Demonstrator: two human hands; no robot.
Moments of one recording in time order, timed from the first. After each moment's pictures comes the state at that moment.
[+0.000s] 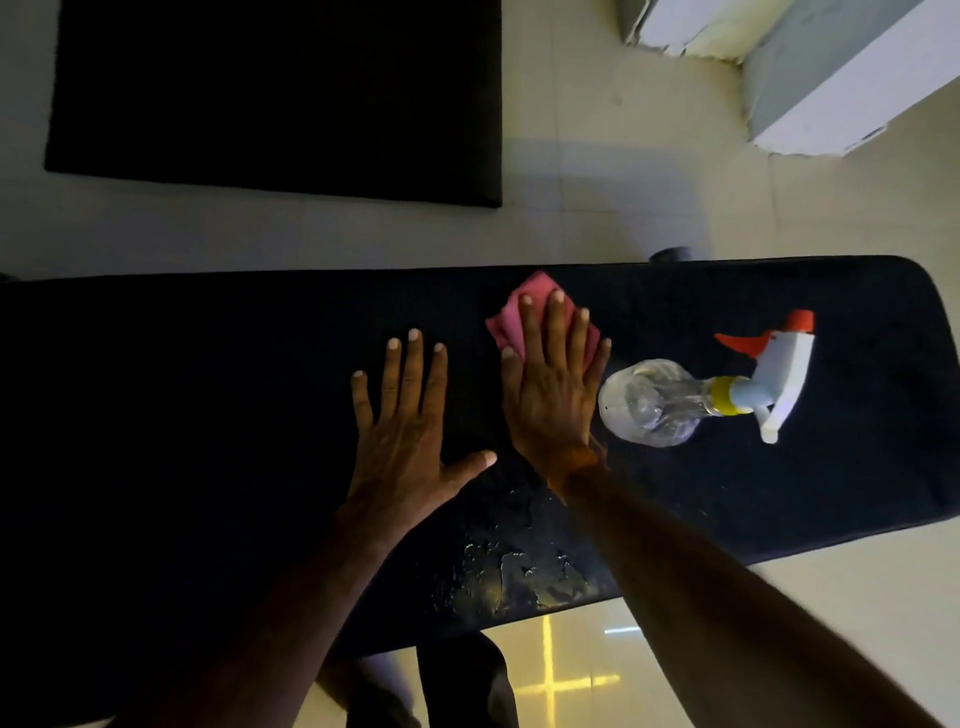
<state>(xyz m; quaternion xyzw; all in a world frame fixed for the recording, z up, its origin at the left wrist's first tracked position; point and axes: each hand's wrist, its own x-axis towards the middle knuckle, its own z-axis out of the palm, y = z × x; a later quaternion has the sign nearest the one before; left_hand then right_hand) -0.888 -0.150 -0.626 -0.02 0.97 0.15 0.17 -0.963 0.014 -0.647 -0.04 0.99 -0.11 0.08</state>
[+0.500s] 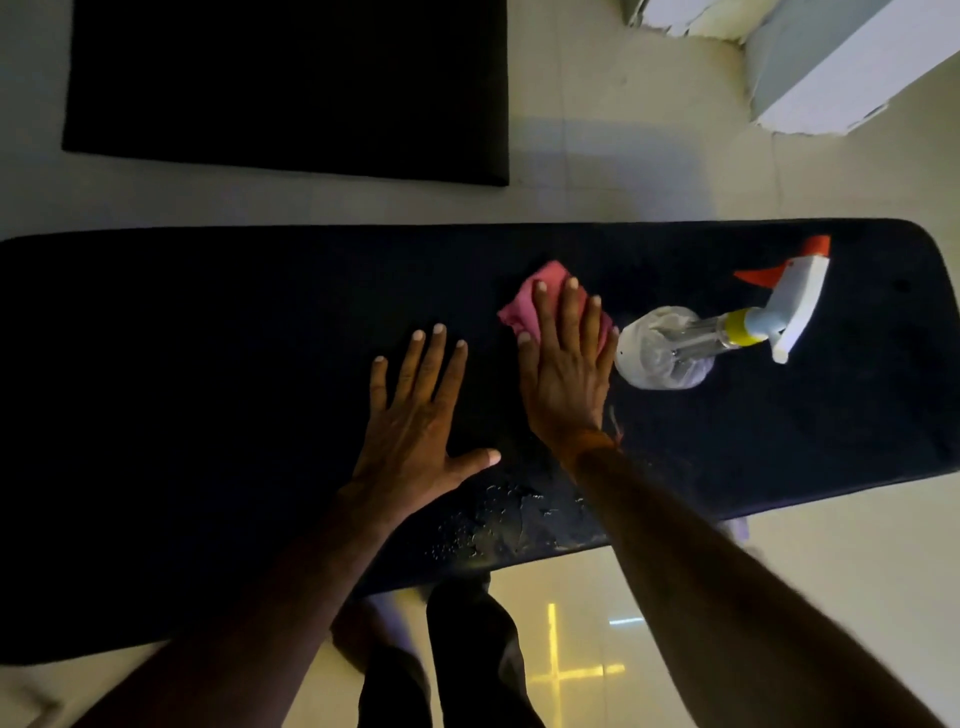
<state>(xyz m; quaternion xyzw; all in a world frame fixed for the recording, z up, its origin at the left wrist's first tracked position) -0.842 -0.163 -0.626 0.04 0.97 0.15 0.16 -0.924 0.015 -0.639 -0.03 0.99 -0.13 0.08</state>
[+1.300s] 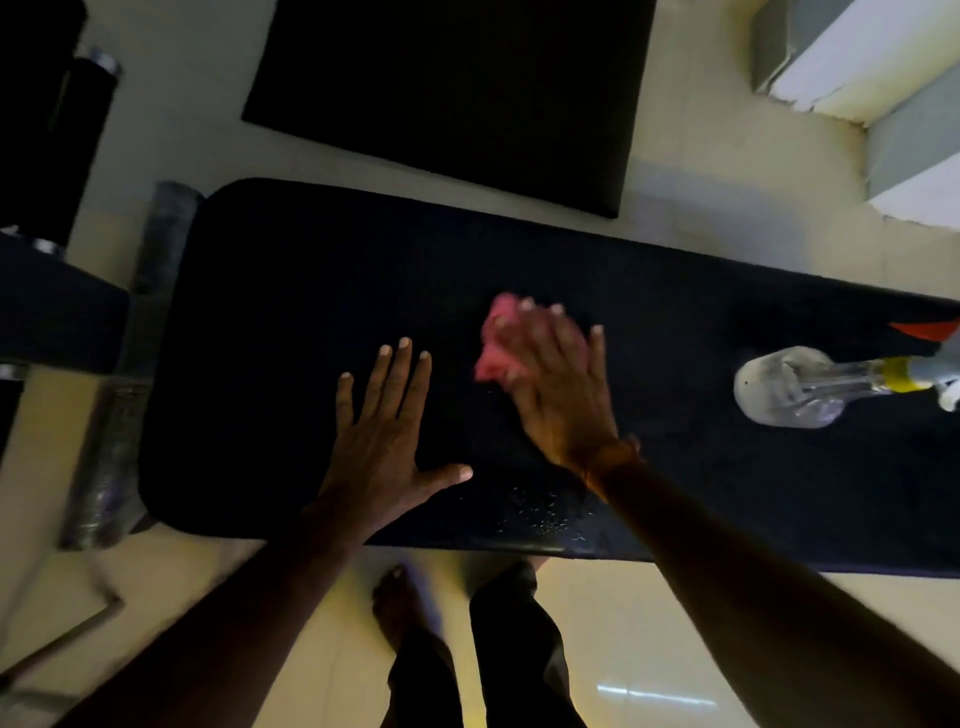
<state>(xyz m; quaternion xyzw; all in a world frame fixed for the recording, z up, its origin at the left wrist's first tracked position) -0.739 -0.287 -0.613 -0.09 0.98 0.15 0.14 -0.877 -0.089 -0.634 -0.32 0.94 -0.09 0.09</state>
